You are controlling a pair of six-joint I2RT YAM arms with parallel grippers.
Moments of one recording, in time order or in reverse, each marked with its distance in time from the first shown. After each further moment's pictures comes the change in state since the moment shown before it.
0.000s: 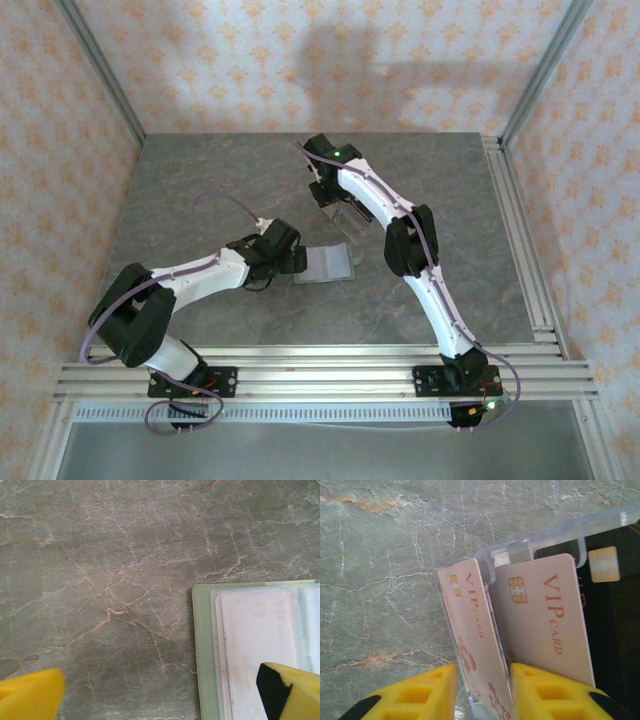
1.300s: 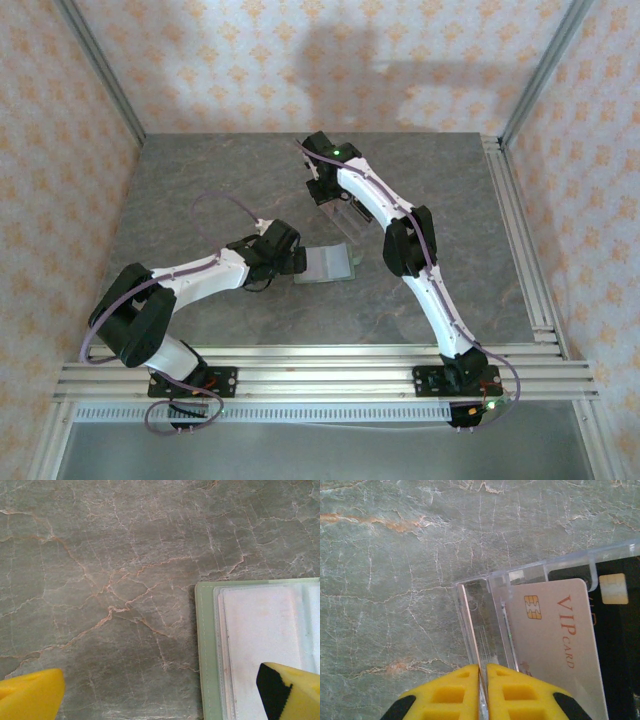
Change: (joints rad) left arm 0.000 0.000 -0.006 0.000 0.000 -0.003; right arm 0.001 0.020 0.052 0.001 -0.045 0.003
